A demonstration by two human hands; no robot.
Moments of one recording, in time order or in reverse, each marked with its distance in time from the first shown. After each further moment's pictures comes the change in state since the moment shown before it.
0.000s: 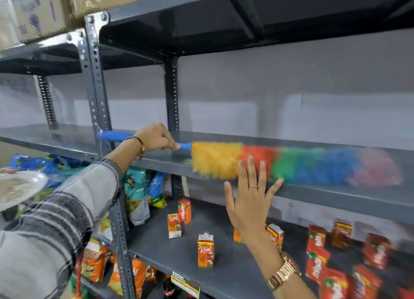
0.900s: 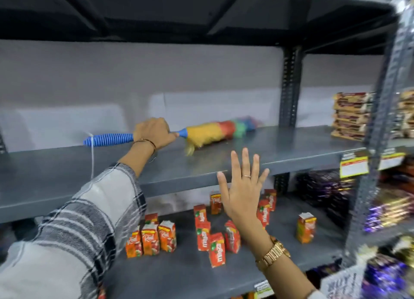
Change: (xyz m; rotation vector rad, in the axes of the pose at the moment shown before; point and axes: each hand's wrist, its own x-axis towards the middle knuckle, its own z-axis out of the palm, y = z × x) left_hand 0.052 0.271 0.108 -0.043 0.142 0.431; right_hand -0.011 0.170 -0.130 -0.445 0.127 0.288
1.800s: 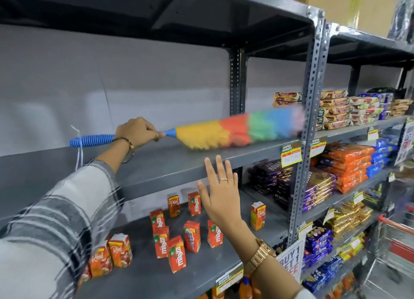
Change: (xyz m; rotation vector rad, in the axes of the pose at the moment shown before) left_hand 0.026 0.070 0.028 -0.298 -0.156 0.122; right_hand -0.010 0.058 -0.033 -0.027 -0.186 0.037
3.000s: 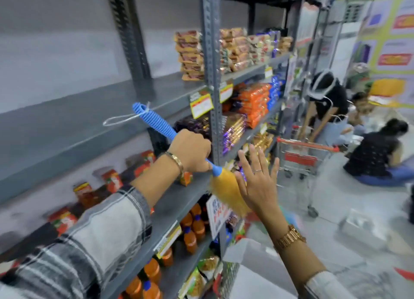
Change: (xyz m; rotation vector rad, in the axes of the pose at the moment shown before) left_hand -0.124 0.236 0.167 0.500 -0.244 1.101; right_hand -0.135 0.193 -0.133 -0.680 0.038 0.268
